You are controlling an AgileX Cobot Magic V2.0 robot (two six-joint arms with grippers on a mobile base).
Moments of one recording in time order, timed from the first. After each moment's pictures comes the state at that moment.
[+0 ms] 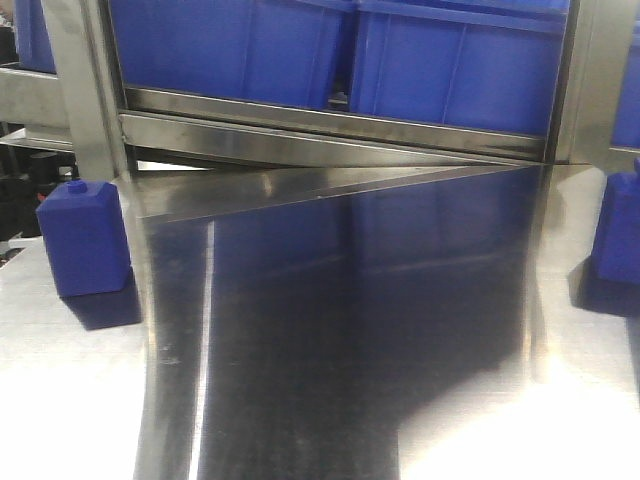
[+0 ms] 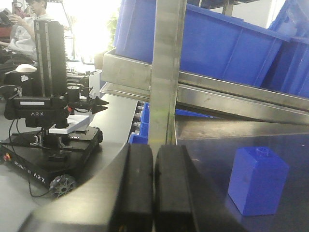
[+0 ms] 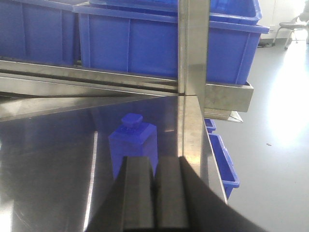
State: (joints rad) left arm 0.00 -0.01 0.01 -0.04 0.05 -0.06; right arm 0.03 -0.01 0.03 -0.01 0.07 0.10
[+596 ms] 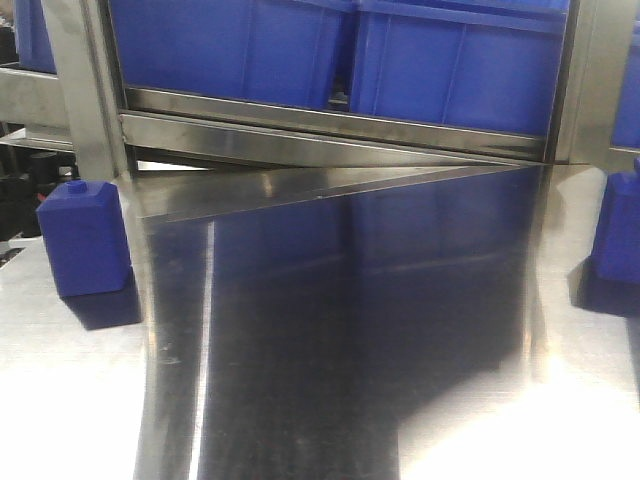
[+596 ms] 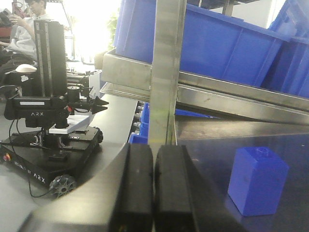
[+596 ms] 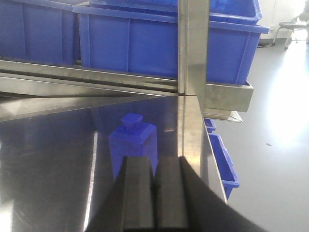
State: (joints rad) left arm 0.00 -0.01 0.01 -0.04 0.05 -0.06; right arm 0.03 -0.01 0.03 -0.01 0.07 0.10
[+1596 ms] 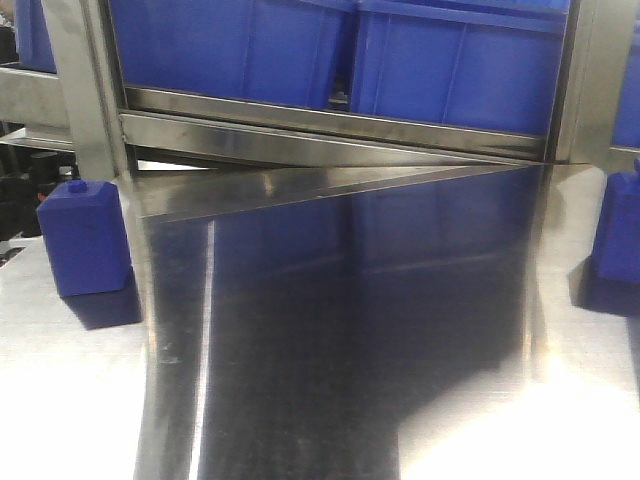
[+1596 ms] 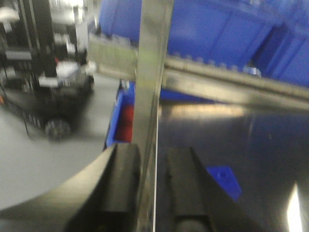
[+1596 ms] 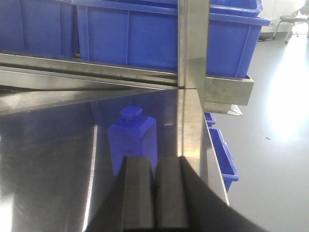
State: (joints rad) left arm 0.00 0.50 -0.72 -0.10 0.62 -0.05; right arm 0.03 -0.01 0.03 -0.01 0.09 0.10
